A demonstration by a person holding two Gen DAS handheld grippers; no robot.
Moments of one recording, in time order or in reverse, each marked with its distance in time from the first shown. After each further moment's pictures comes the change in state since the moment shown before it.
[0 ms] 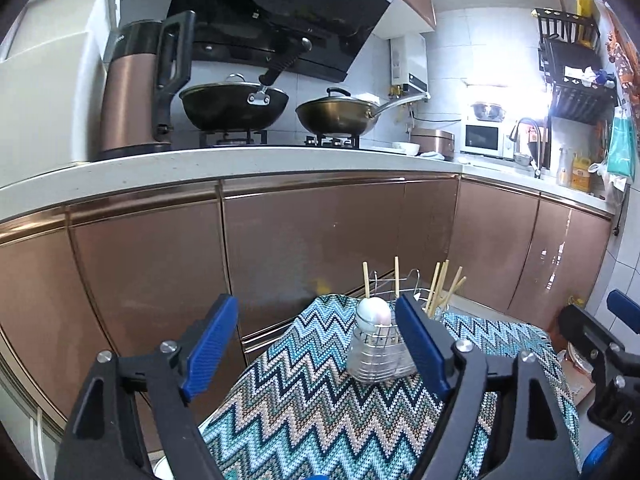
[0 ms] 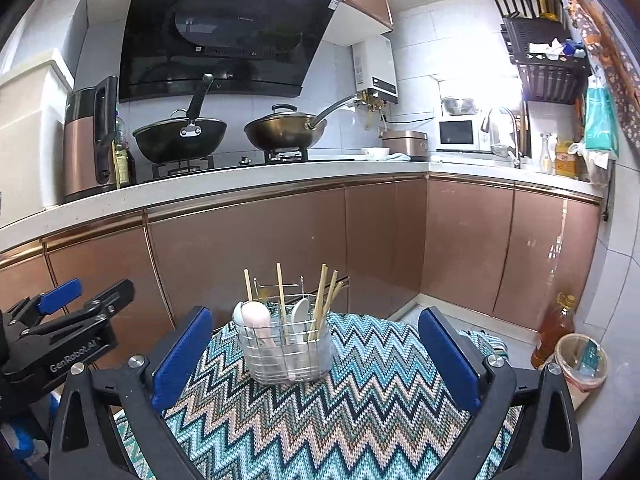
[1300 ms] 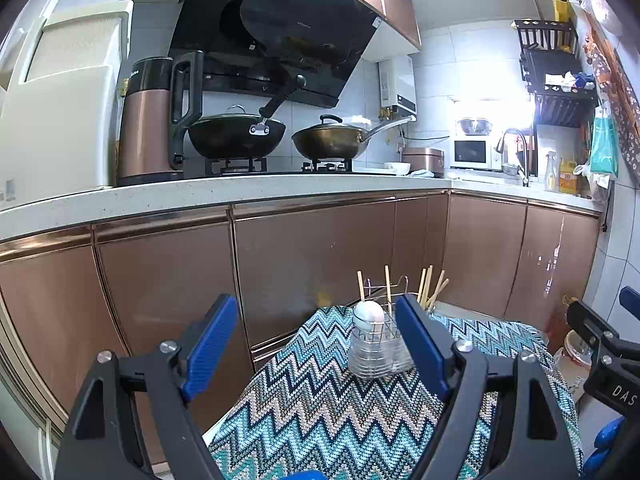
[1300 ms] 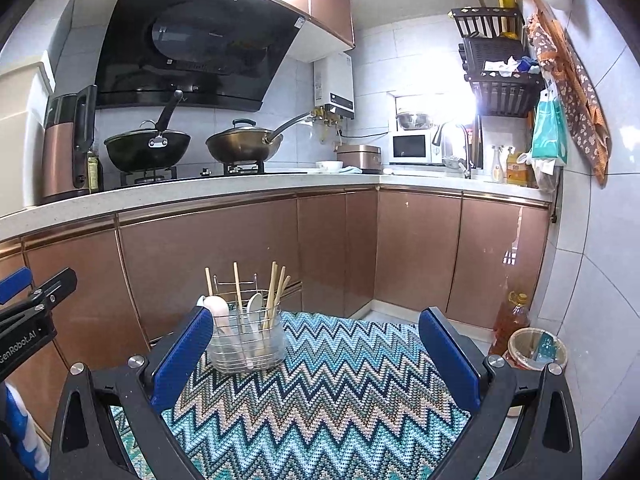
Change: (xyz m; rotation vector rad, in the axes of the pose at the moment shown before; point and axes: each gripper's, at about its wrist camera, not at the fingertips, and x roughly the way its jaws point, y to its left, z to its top) left arm -0.053 0.000 -0.011 0.036 -0.085 -0.014; right arm -0.050 -0.003 -0.017 -0.002 -0.051 -0.169
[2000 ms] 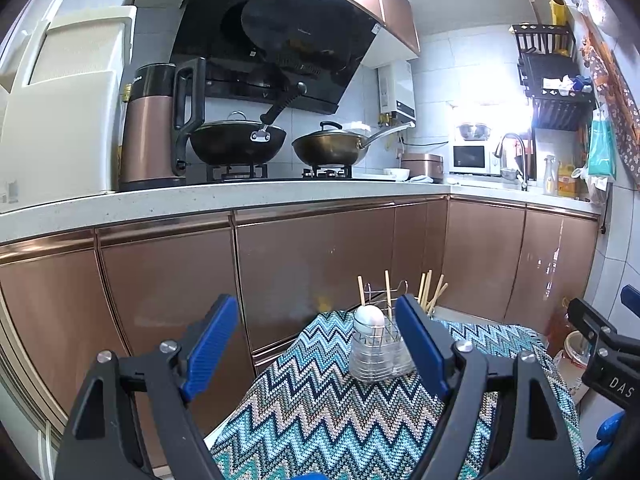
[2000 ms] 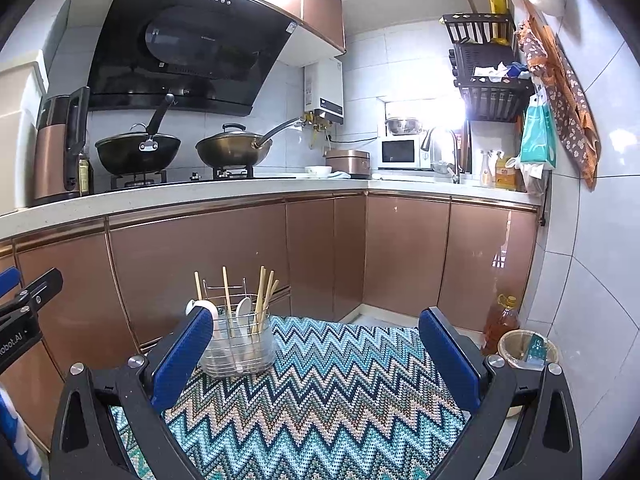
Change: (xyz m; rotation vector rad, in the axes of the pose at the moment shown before) left arm -0.007 0.000 0.000 0.003 -0.024 -0.003; right arm -0.003 -0.001 -0.002 0.007 -0.019 -0.039
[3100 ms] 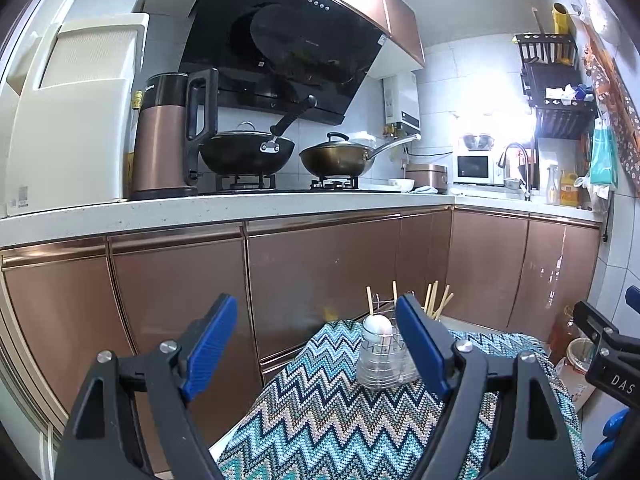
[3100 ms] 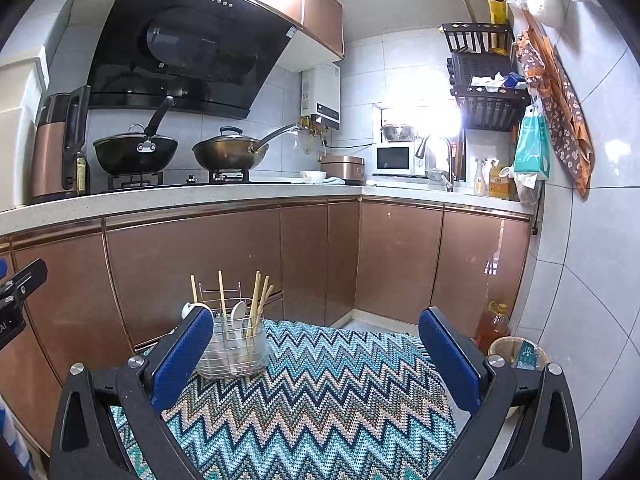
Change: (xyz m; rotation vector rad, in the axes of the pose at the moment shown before) left arm -0.011 0.014 0.003 -0.012 -0.036 0.013; right arm -0.008 0.011 0.005 -0.021 -0.014 -0.033
